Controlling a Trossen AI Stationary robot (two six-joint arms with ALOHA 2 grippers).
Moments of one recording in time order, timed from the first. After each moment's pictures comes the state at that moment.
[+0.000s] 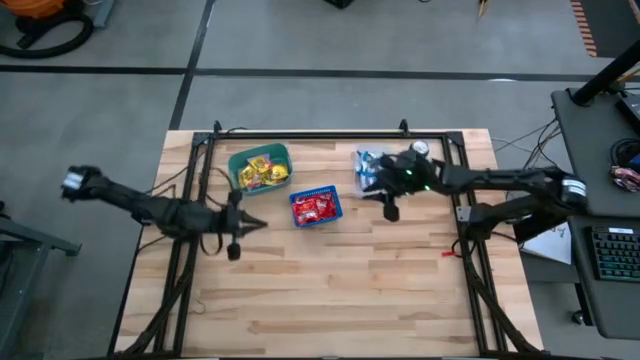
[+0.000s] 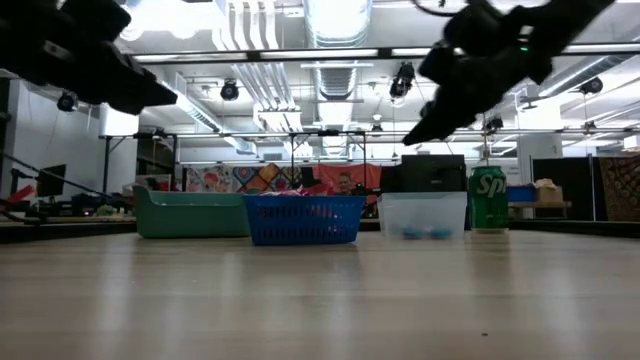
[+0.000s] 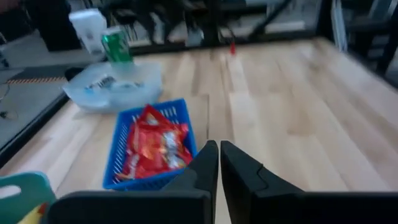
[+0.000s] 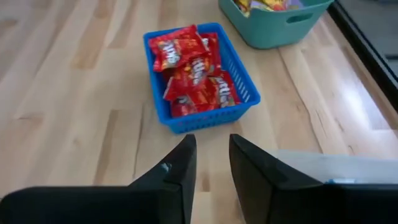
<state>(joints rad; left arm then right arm) -0.31 0.63 0.25 0.07 -0.37 -0.01 -0.36 1.22 0.65 -0.02 -0.29 -0.21</state>
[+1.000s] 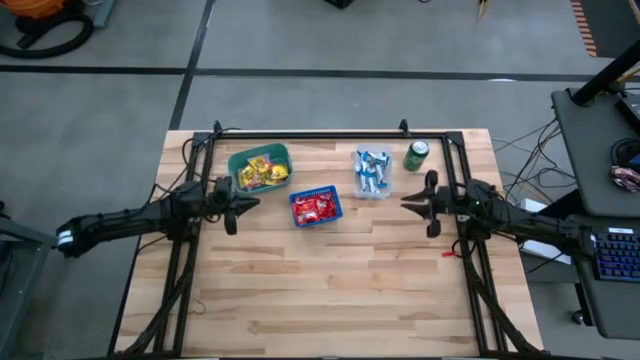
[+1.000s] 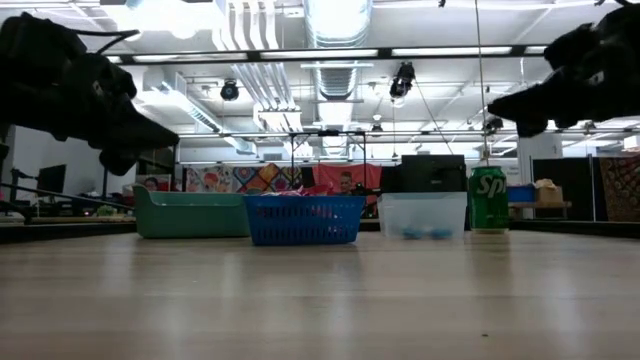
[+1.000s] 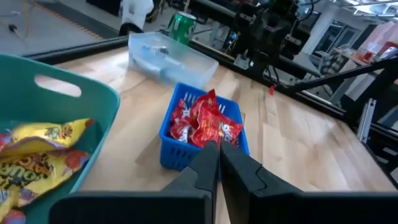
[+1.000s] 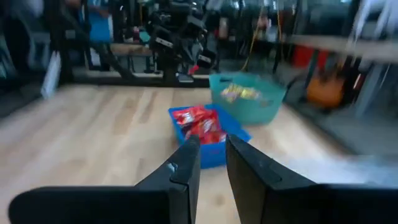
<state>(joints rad) 0.30 0.25 0.01 0.07 0.09 -0.34 -0.34 0.16 0.01 0.10 -0.29 -0.08</state>
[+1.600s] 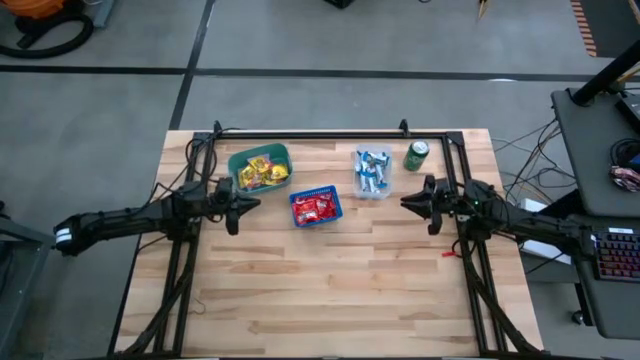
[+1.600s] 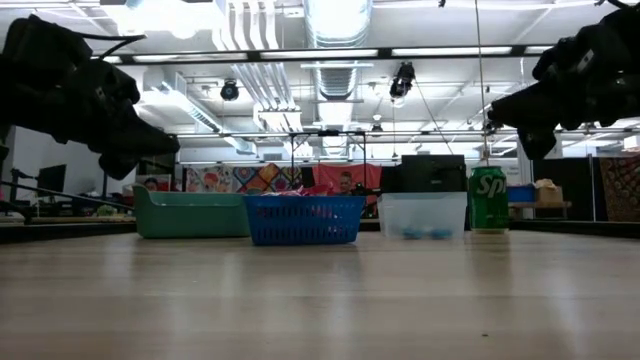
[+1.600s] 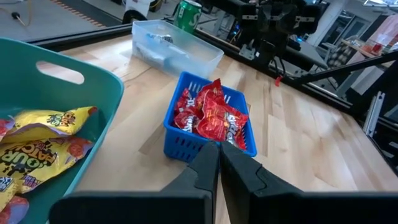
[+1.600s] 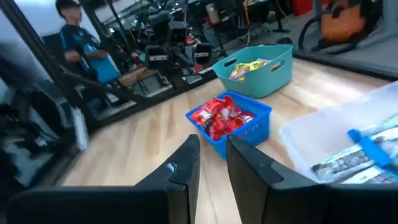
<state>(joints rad) 0.30 0.31 0.02 0.07 0.09 -0.35 -0.34 0.17 0.01 0.08 -0.27 0.36</state>
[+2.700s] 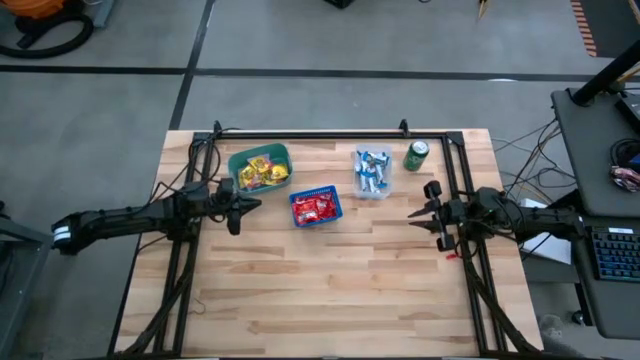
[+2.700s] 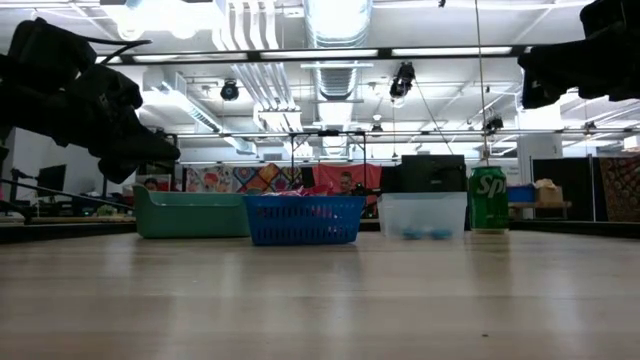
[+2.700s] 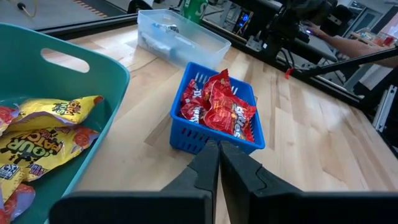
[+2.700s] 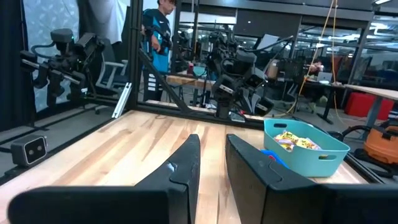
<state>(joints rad) 0.30 0.36 0.02 0.07 0.08 -0.35 -0.07 0.02 0.02 0.10 -0.26 -0.11</state>
